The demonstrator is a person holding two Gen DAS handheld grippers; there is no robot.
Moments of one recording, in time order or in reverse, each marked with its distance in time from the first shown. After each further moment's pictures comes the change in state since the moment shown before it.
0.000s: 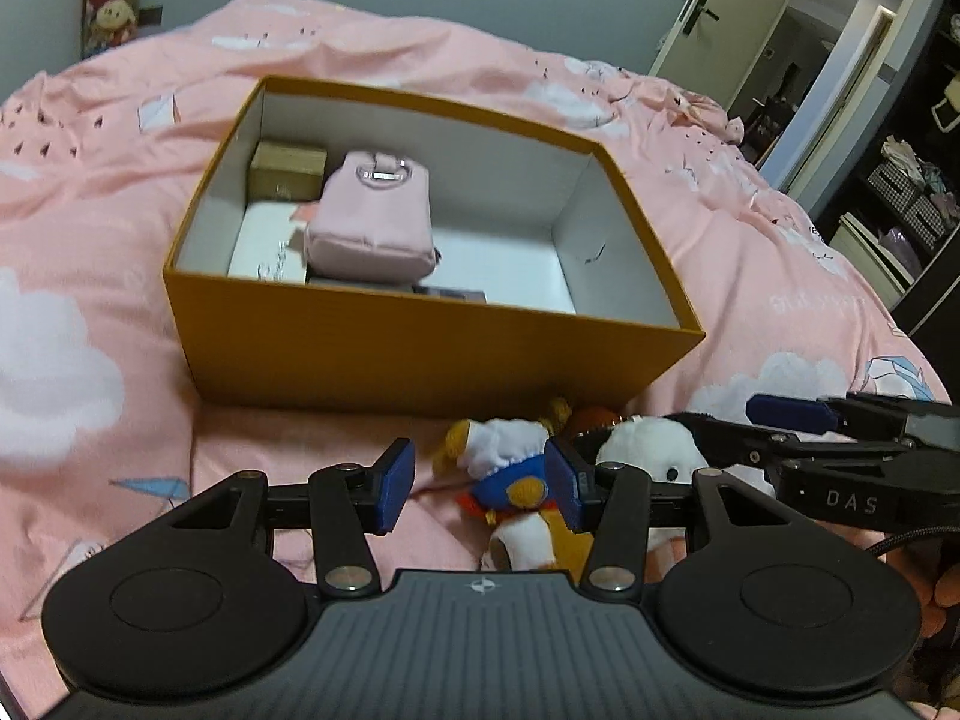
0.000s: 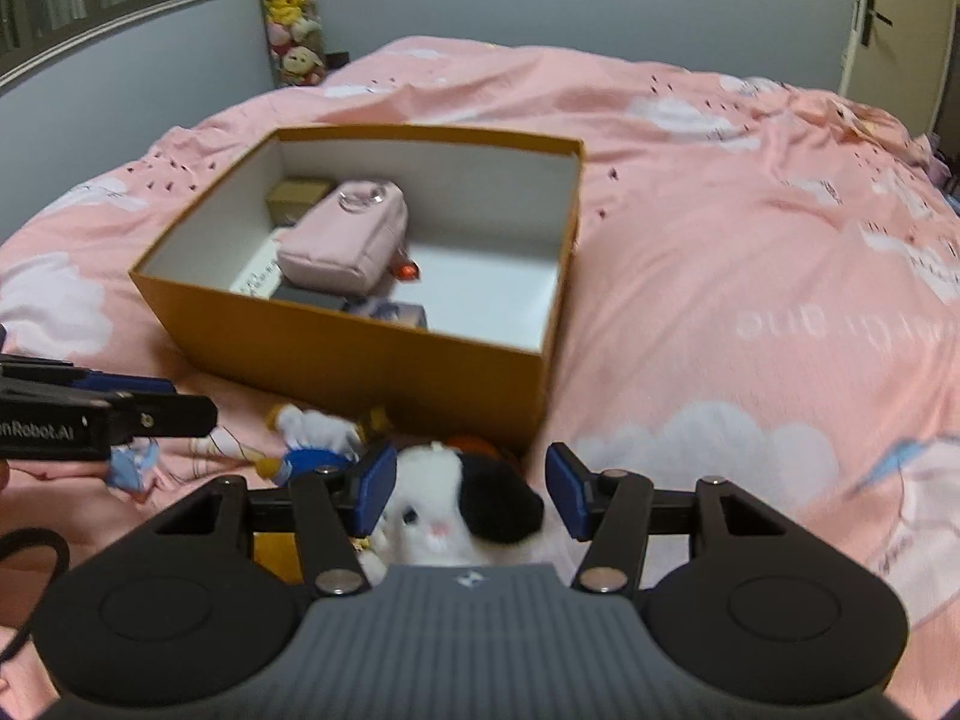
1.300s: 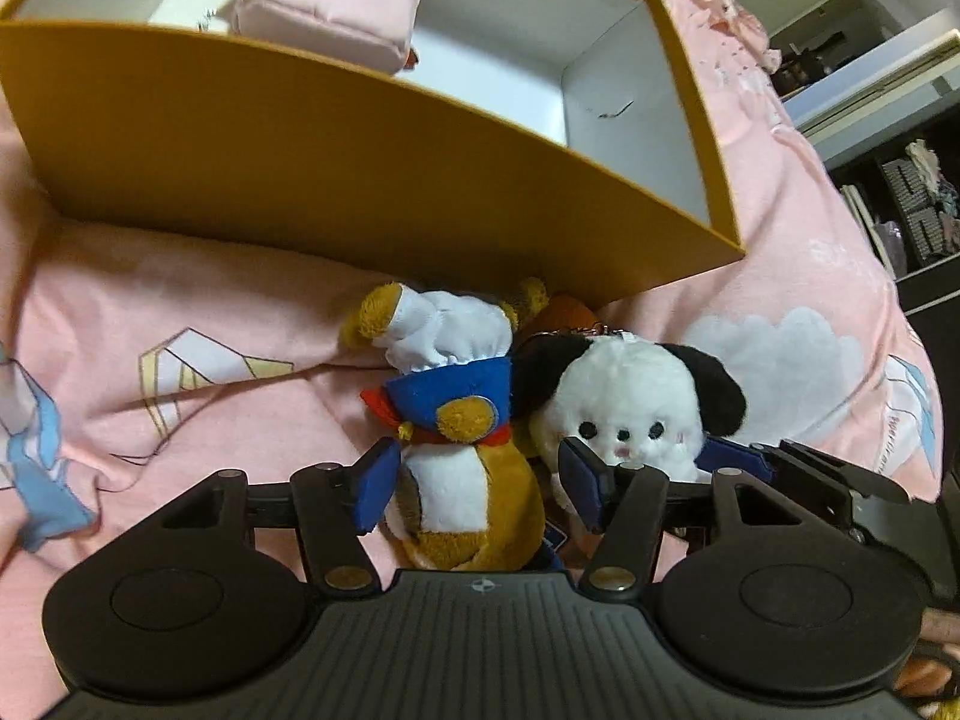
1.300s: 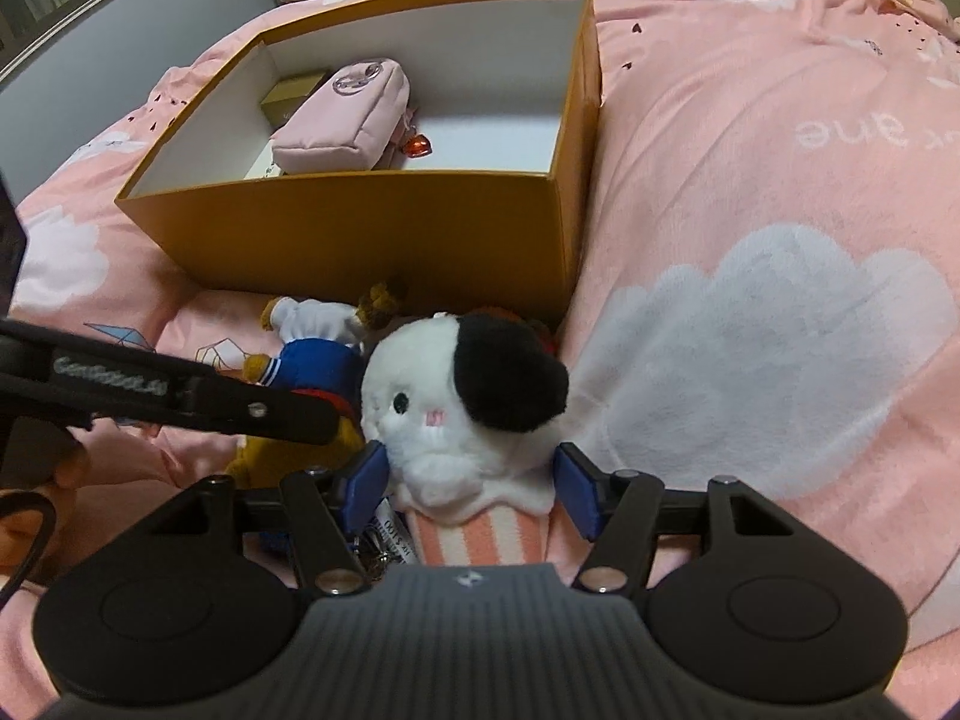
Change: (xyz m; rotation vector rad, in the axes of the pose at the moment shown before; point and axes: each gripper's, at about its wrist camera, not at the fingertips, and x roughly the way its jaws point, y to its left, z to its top) left arm 0.082 -0.001 -0.003 -0.226 0.336 -0.122; right arm 0.045 -0.015 -0.023 0.094 0.205 0.137
